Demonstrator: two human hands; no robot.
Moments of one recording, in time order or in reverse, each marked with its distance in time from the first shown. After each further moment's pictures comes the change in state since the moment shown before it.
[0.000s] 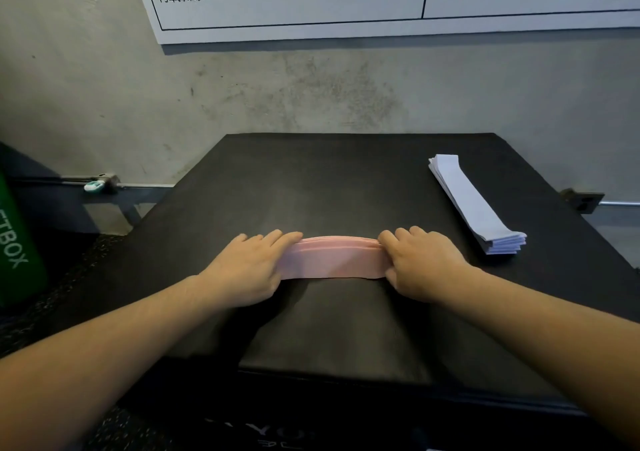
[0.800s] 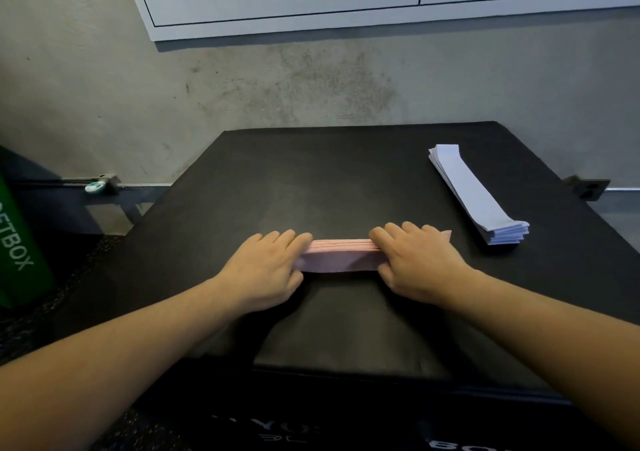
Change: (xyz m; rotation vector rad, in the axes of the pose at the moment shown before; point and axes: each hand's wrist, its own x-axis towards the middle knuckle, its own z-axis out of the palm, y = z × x) left_hand 0.008 0.015 0.020 0.066 0.129 0.097; right_hand -0.005 -0.003 0.015 0.113 0.198 -0.084
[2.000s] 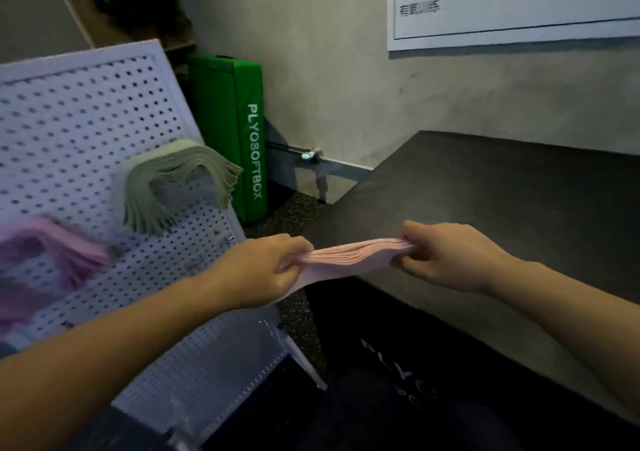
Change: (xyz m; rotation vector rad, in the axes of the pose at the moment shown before) left_hand -0.294 -0.032 -0.165 -0.268 -0.107 -0.659; right_hand 0.027 -0.184 -0.113 0.391 0.027 -0.554
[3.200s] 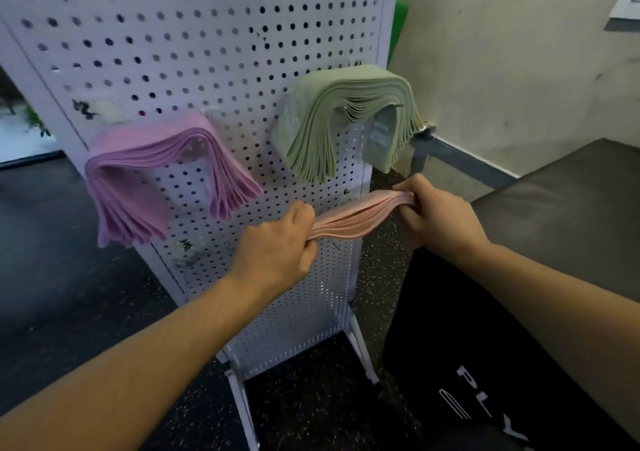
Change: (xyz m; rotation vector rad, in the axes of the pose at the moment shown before) left_hand -0.088 -0.180 0.061 0.231 0.473 -0.373; right_hand 0.210 -0.170 0.123 0.178 0.137 -0.103
